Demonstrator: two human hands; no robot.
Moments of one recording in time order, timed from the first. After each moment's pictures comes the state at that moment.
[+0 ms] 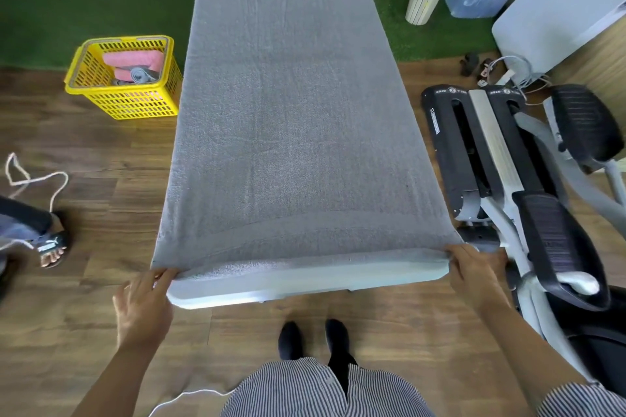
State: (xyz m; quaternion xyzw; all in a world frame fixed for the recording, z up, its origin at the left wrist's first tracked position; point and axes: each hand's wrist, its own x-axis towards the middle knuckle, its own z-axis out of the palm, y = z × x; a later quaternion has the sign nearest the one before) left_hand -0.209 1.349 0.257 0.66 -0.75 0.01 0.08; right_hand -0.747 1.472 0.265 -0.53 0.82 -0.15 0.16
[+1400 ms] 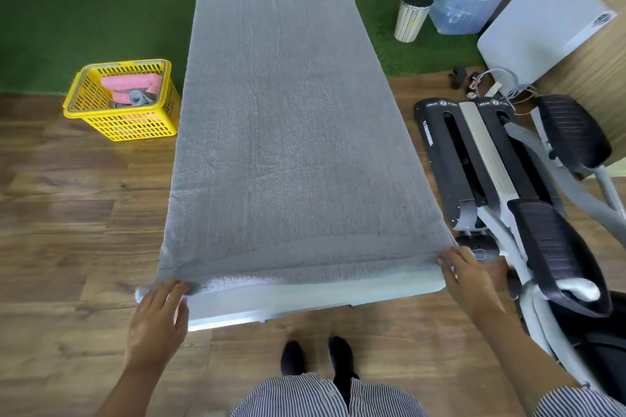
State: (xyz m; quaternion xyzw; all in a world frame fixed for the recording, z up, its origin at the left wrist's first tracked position) left_hand -0.213 1.340 0.241 0.58 -0.80 -0.01 0.15; right_hand -0.742 1.463 0.259 -0.51 0.83 -0.19 0.13
